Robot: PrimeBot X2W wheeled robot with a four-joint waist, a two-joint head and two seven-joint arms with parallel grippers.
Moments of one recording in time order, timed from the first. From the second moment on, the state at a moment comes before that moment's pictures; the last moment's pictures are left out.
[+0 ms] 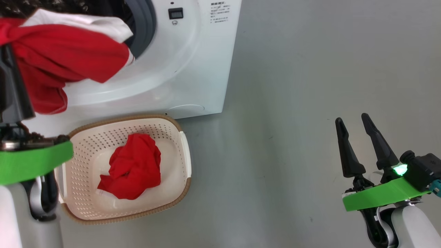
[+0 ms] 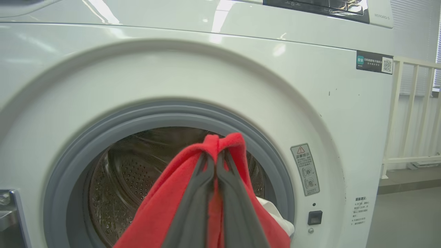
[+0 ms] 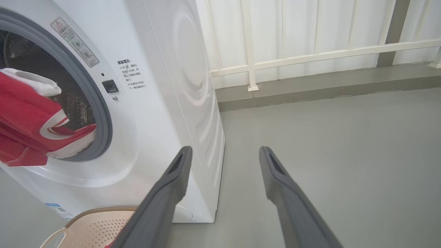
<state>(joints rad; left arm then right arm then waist) -0.51 0.07 0.22 0.02 -0.14 -0.12 -0.26 -0.17 -0.12 0.05 0.13 0.44 0.12 -0.26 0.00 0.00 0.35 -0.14</state>
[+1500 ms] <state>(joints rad) -0.60 0.14 0.10 0.64 -0.14 -0.12 -0.26 -0.29 -0.09 0.10 0.09 0.43 0.12 -0.26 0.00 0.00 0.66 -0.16</state>
